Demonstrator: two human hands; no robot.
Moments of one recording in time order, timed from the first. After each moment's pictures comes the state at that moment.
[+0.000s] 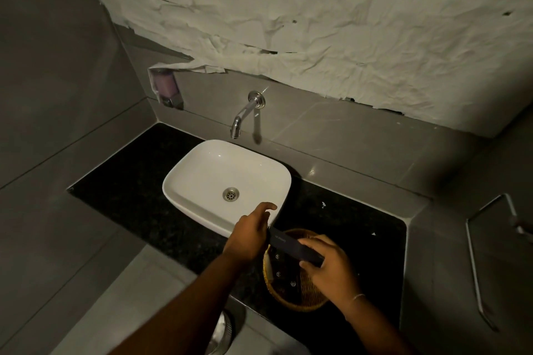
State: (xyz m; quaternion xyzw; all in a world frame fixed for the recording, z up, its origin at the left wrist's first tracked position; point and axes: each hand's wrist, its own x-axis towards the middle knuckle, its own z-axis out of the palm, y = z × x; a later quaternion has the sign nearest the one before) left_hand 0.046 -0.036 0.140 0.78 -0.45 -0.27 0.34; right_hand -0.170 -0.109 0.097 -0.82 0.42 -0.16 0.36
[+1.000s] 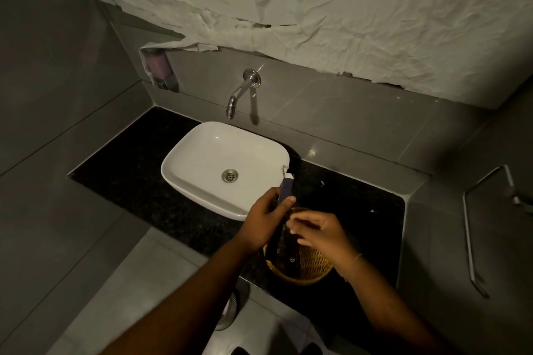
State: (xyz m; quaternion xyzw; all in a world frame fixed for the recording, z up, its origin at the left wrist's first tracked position) left_hand 0.005 -0.037 0.152 0.66 -0.40 -0.40 0.50; right_hand -0.157 -0.110 0.136 -0.61 0.41 -0.18 0.65
